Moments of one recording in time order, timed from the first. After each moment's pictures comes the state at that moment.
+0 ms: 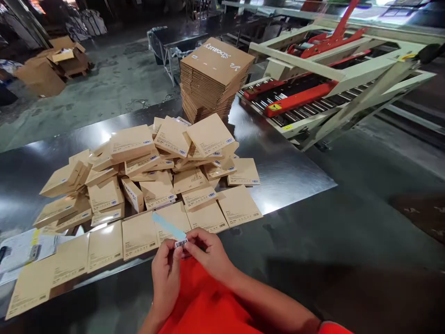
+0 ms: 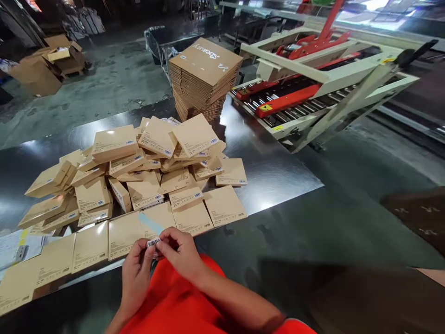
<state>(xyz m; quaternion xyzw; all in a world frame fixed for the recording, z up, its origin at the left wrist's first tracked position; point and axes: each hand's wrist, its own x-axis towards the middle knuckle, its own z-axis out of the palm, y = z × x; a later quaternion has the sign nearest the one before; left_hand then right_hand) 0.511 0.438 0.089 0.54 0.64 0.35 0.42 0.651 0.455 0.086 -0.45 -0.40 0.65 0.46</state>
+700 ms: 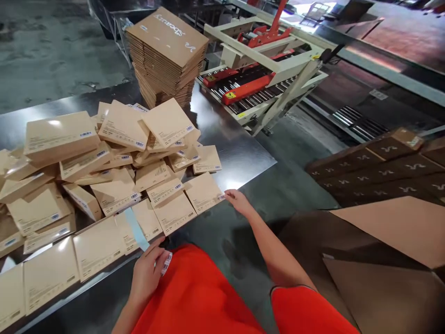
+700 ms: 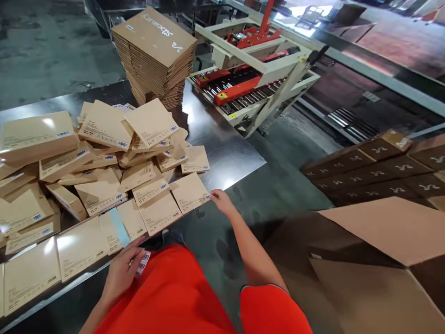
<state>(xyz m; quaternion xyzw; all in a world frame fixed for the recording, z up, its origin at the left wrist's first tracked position) 0.506 0.440 0.013 0.72 0.53 0.12 0.42 0.897 0.463 -0.044 -0.78 -0.41 0.35 0.31</state>
